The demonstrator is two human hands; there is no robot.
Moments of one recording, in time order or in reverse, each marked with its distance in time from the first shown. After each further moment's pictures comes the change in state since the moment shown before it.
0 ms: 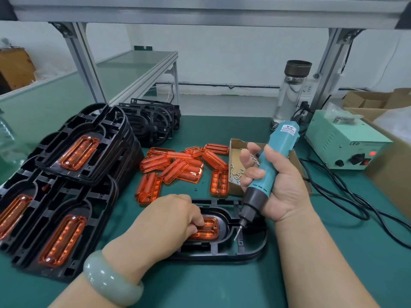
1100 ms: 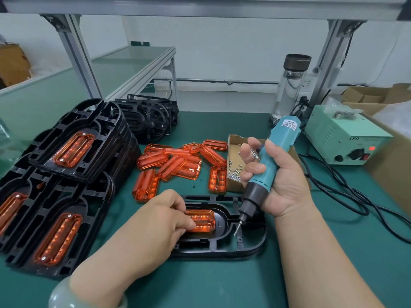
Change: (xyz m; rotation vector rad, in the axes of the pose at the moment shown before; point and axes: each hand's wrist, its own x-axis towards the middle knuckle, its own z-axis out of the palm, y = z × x) left_hand -0.031 0.000 0.000 -0.223 0.094 -0.103; right_hand -0.001 -0.002 0.001 0.005 0.032 -0.015
